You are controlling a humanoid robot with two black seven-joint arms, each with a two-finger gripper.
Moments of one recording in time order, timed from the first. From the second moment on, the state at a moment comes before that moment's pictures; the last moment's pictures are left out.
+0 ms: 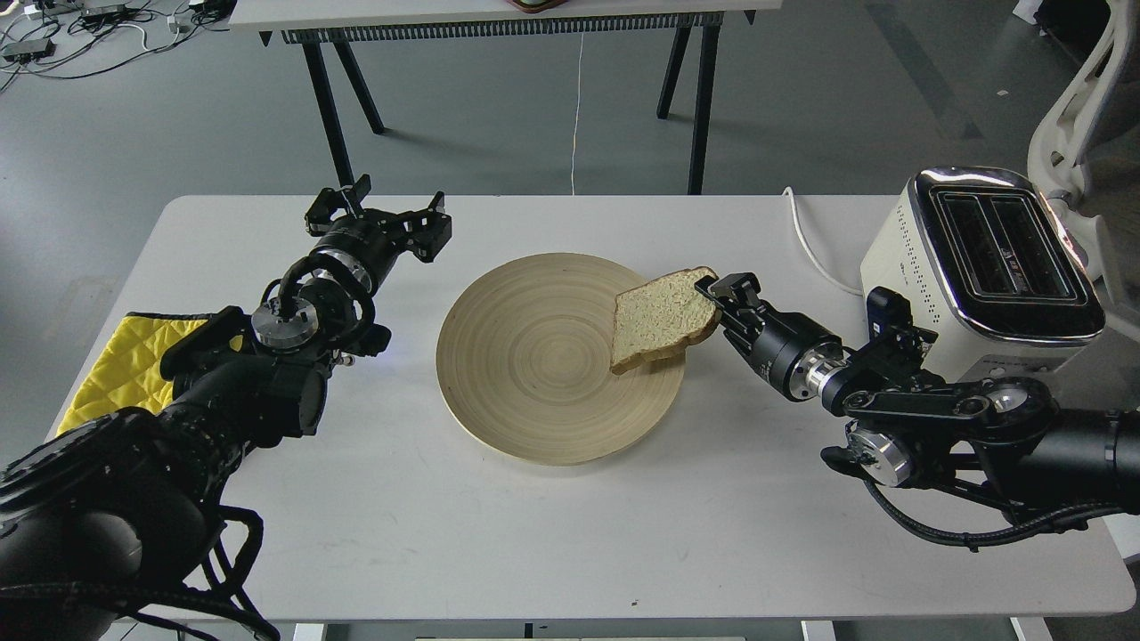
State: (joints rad) left arm -0.90 -0.02 -0.64 -0.17 -1.03 -0.44 0.16; right arm 1.06 -0.41 -0.33 1.17 -0.06 -0.30 0.47
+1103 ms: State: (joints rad) left arm -0.90 -0.02 -0.64 -0.17 -1.03 -0.44 0.16; right arm 1.61 -1.06 -0.59 1.21 -0.47 -0.20 0.40
